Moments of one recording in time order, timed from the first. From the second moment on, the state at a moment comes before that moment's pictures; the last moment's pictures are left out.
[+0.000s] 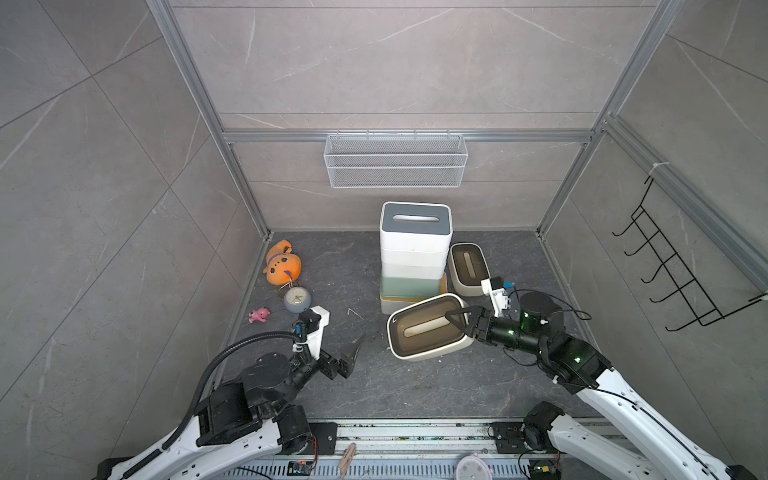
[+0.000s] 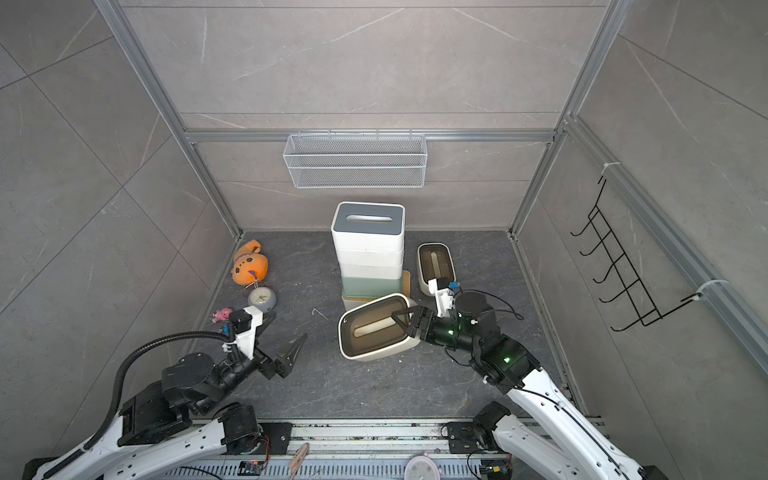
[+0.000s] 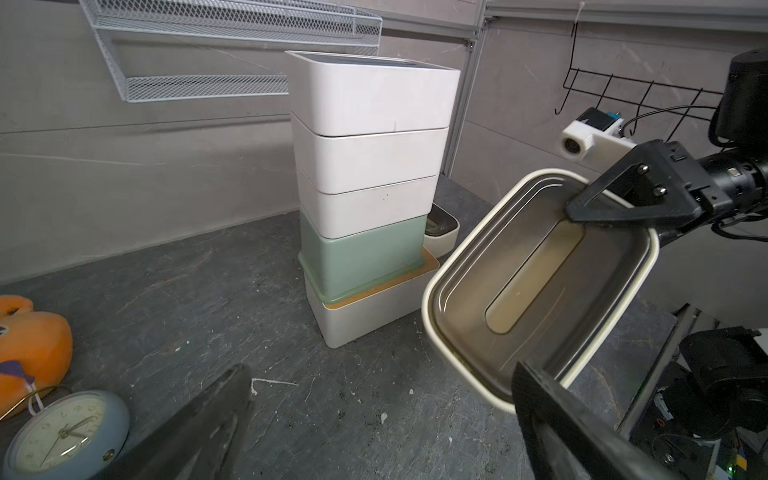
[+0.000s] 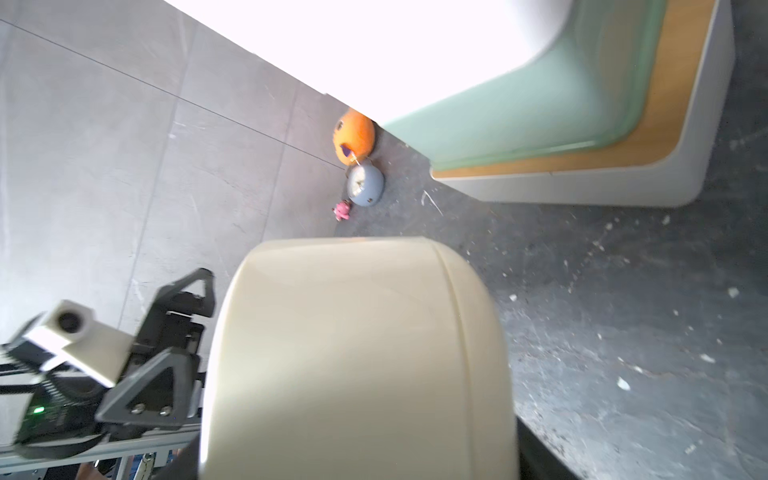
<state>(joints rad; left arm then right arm) -1.13 0.33 0.73 -0.58 -0.47 -0.20 0.59 0.78 0.85 -0.42 -0.41 0.90</state>
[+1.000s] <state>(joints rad) -0.34 0.66 0.84 -0.47 0.35 -0.33 0.58 1.39 1.86 -0.51 -0.35 0.91</state>
